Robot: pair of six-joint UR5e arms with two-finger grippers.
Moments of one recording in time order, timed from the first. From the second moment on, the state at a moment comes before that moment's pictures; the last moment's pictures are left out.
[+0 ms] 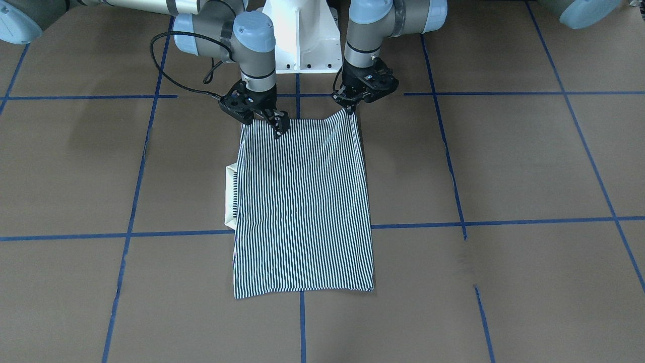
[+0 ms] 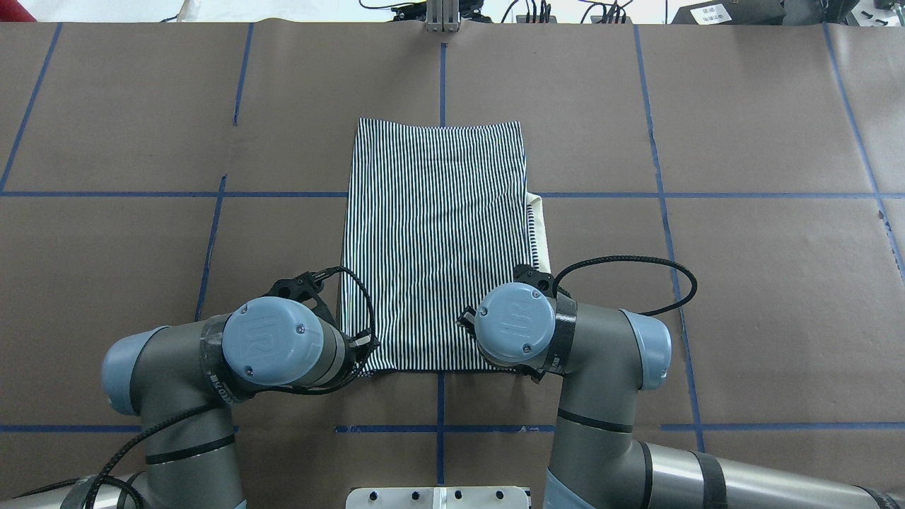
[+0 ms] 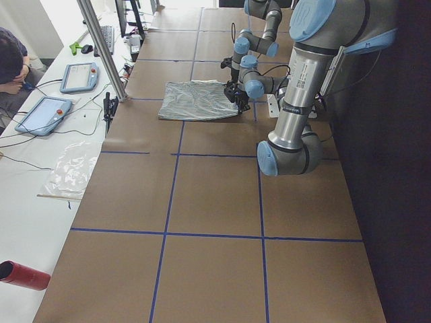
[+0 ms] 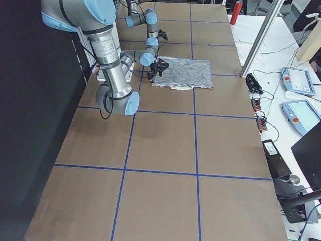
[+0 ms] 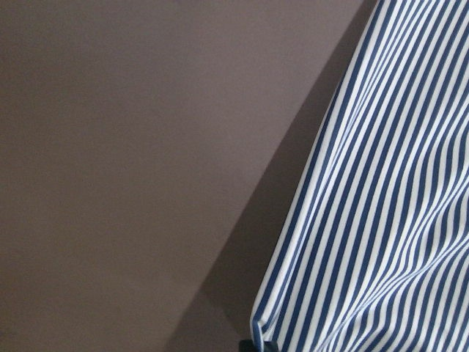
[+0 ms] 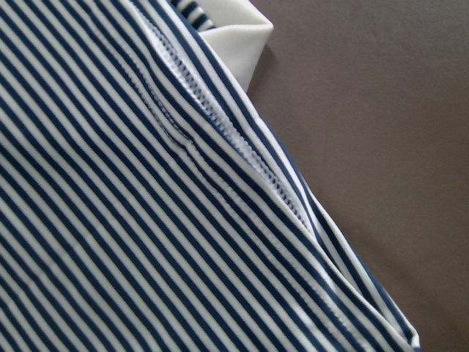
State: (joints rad) left arm -0.31 -2.03 -1.91 -1.59 -1.71 -1.89; right arm 0.31 -1.00 1.72 -1.58 1.69 2.01
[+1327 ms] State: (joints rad) left arm -0.31 -2.03 -1.91 -1.59 -1.71 -1.89; right arm 0.32 -0.99 1.73 -1.58 1.70 1.99
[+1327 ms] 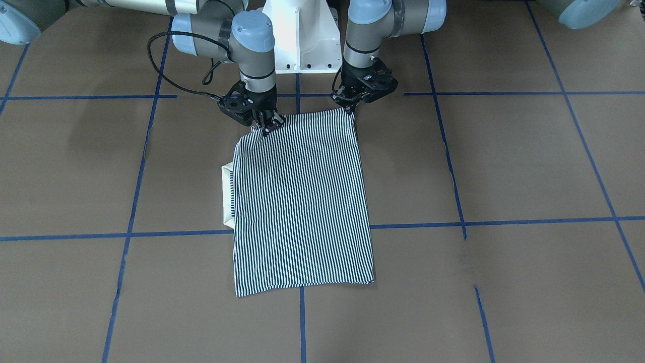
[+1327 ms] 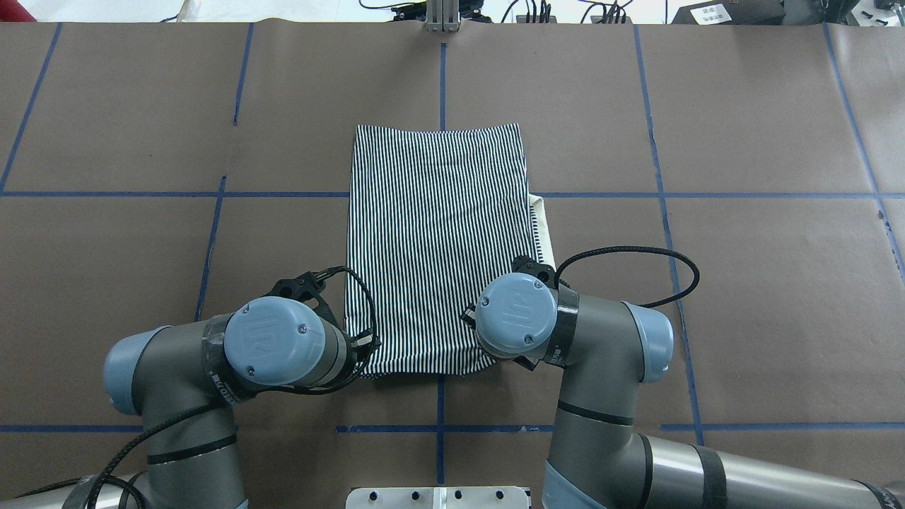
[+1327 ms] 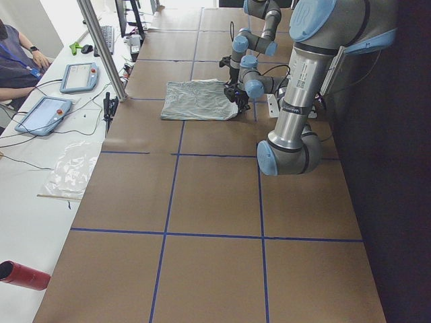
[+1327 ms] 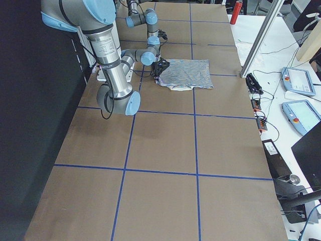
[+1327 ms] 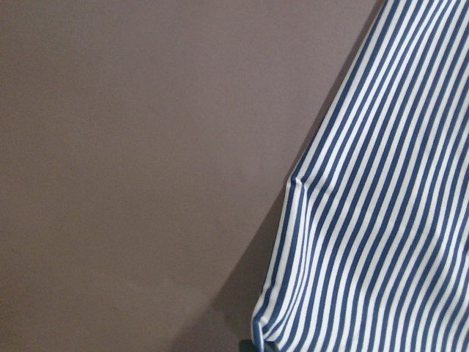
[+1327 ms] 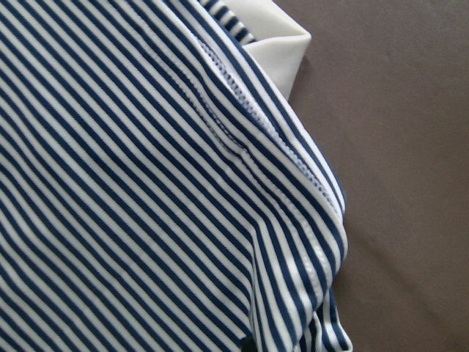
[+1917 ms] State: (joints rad) left arm -0.26 -2.02 -1.97 -1.58 -1.71 -1.89; right arm 0.31 -1.01 1.81 -1.57 1.71 1.99
